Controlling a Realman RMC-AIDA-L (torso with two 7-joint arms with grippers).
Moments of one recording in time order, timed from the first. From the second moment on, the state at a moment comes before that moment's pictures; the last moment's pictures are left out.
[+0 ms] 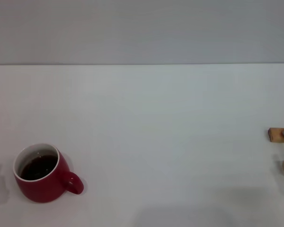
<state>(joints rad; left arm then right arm) -0.03 -2.07 -0.74 -0.12 2.35 1.51 -0.10 0.06 2.09 0.16 0.38 -1.80 -1.79 0.09</state>
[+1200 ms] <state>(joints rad) -0.07 -2.07 -0.58 -0.18 2.35 1.39 -0.11 0.07 2.08 0.13 0.38 -1.80 -1.80 0.09</state>
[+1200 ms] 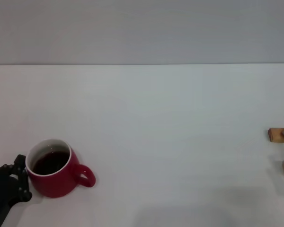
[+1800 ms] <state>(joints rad) -0.11 -2.07 -0.50 -0.21 2.35 1.35 -0.11 0.08 2.08 0.13 0.38 -1.80 -1.80 0.09</state>
